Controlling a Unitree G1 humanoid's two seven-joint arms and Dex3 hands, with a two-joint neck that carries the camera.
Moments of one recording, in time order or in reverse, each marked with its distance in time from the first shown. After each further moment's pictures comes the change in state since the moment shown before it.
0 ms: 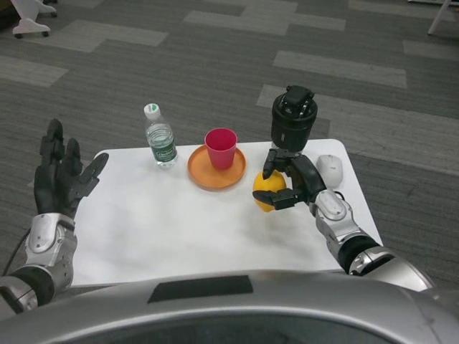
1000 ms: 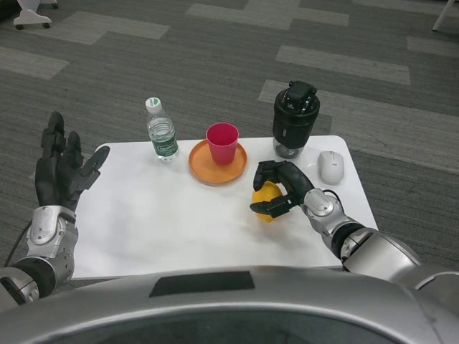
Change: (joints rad) left arm 0.000 0.000 0.003 0.004 0.000 0.002 0.003; right arm -0.134 0.019 0.253 0.251 -0.004 0.024 -0.072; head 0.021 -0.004
